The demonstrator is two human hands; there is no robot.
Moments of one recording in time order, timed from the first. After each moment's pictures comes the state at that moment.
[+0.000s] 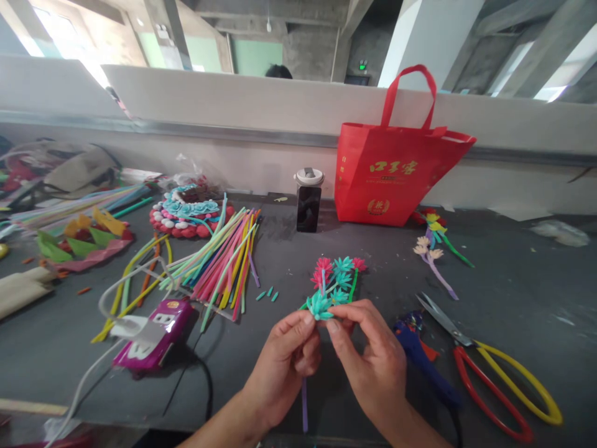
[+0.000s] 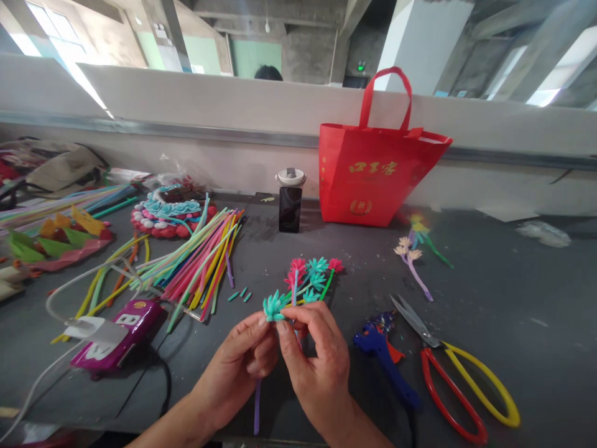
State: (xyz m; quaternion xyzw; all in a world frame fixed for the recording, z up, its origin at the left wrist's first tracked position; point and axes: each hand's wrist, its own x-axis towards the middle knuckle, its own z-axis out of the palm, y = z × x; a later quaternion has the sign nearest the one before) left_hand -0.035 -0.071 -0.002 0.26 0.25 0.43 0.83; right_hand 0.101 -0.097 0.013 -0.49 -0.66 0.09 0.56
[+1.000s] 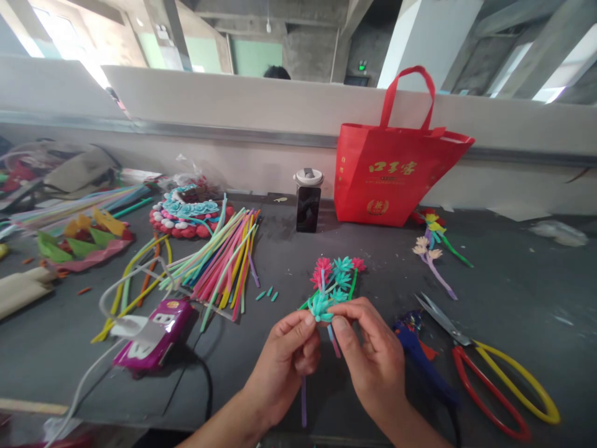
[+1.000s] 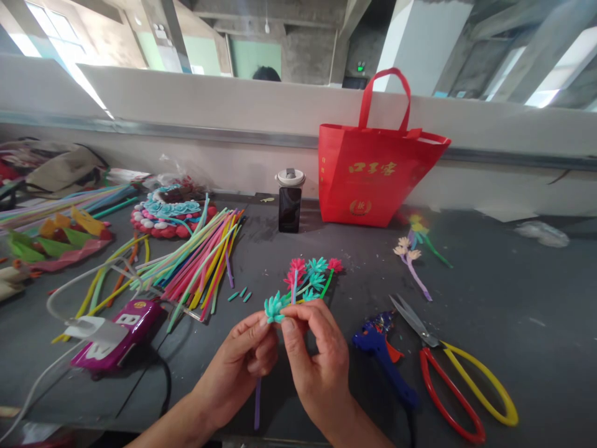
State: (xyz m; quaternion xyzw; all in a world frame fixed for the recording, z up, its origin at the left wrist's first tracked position) left_hand -0.034 -0.072 -0.002 0.27 0.26 0.42 0.82; right_hand 0.103 -0.098 0.013 -0.49 -0.64 0.16 0.57
